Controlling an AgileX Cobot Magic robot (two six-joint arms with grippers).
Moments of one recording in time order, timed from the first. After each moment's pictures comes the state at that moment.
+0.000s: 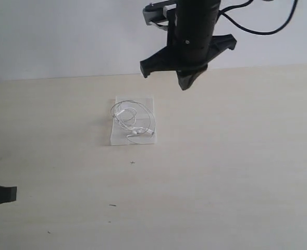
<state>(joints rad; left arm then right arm) -0.31 1.26 -0.33 1.16 0.37 -1.55 0.57 1.98 -1.81 -0.17 1.21 0.26</state>
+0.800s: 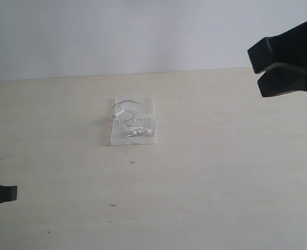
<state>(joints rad) -0.31 1.26 -0.33 1.17 0.37 -1.56 0.57 1.08 -1.11 0.02 1.02 0.27</state>
